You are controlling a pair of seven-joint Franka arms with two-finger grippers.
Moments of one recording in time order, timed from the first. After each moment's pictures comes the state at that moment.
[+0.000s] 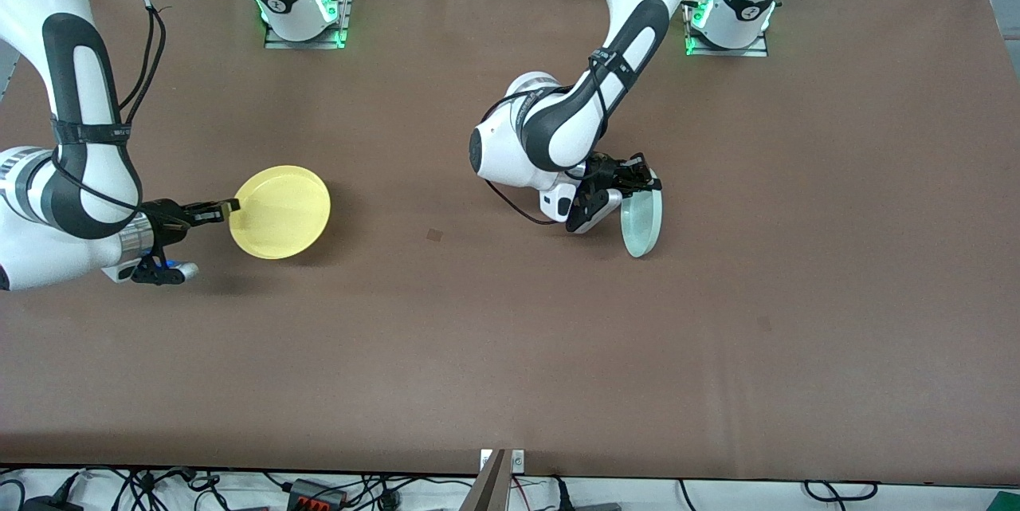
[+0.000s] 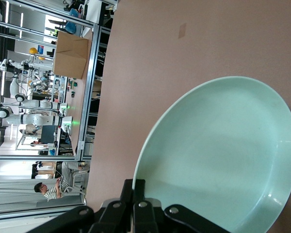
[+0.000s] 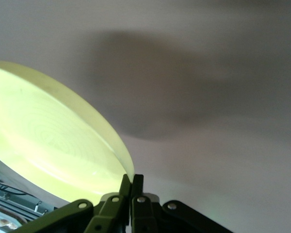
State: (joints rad) left arm -0.77 0.84 -0.05 -1.28 0.69 1.21 -1.14; right arm -0.07 0.62 -0.04 -1.47 0.30 1.48 -0.19
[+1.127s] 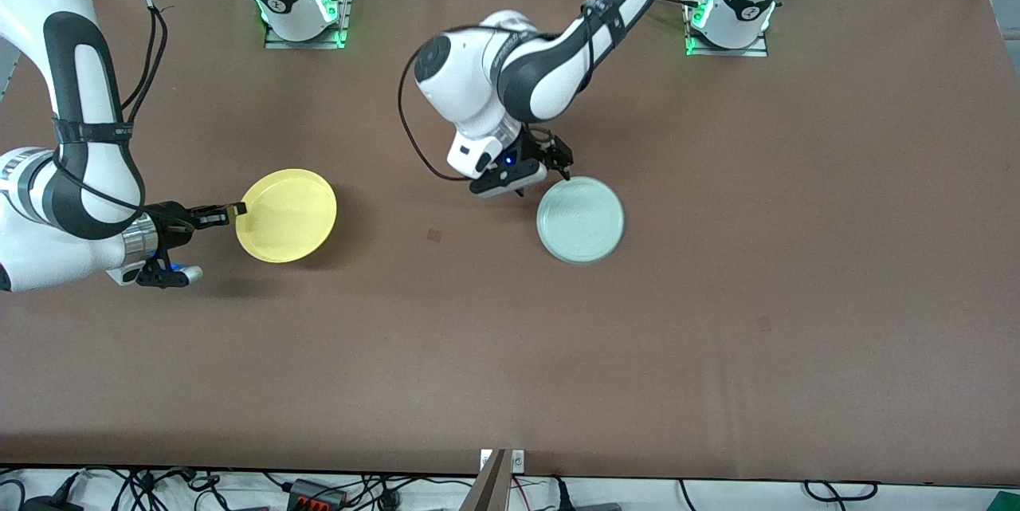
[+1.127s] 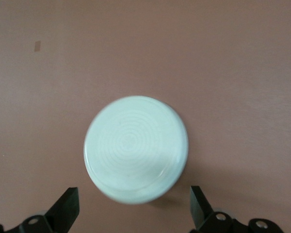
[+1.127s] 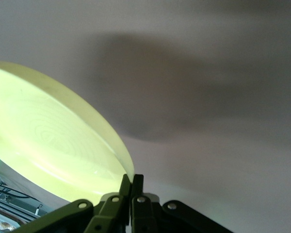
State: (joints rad) left arm -0.79 0.72 -0.16 -1.22 0.49 1.65 -1.18; right arm -0.07 0.62 -0.04 -1.46 0.31 1.50 -0.19
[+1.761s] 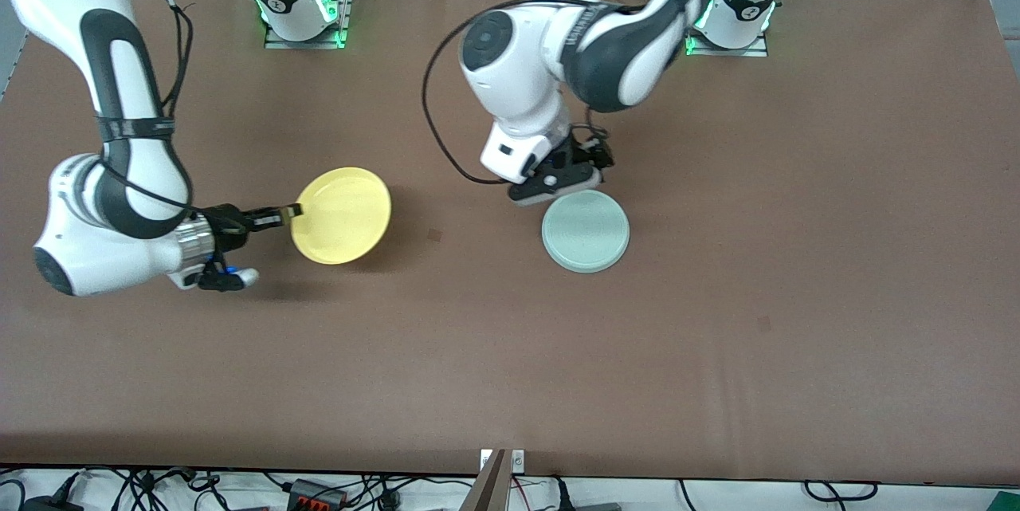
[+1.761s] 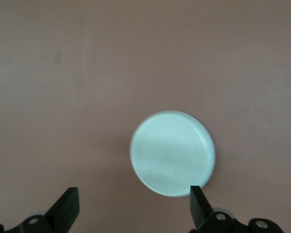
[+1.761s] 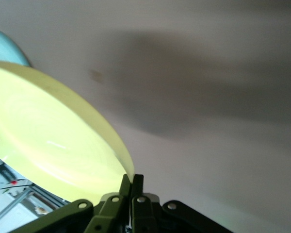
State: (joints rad) left arm -0.59 0.57 -0.18 -1.22 0.38 1.58 -0.96; right arm 0.08 0.64 -0.02 -1.46 0.54 1.55 -0.12
